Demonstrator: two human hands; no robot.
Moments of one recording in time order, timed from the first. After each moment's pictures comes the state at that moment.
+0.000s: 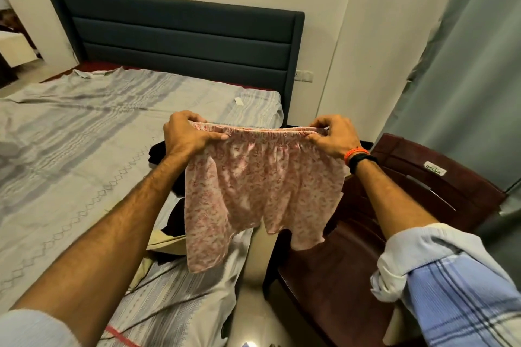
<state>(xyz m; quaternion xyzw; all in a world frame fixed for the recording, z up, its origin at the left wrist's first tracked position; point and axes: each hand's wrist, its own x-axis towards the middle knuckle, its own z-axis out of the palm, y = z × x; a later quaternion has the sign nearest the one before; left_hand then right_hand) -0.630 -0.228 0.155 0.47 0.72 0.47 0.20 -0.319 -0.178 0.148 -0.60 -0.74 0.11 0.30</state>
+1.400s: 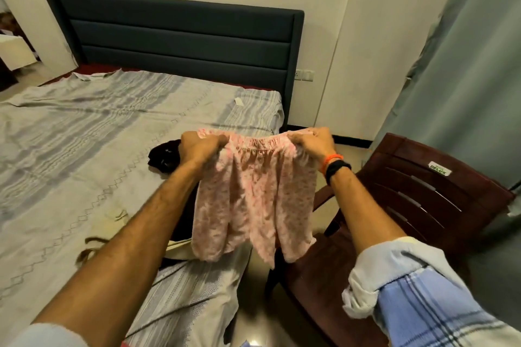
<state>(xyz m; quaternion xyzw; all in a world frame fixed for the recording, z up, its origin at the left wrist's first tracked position) -0.608 -0.216 0.134 0.33 0.70 0.51 0.37 -0.364 -0.160 0.115 -0.62 -0.52 0.41 0.43</state>
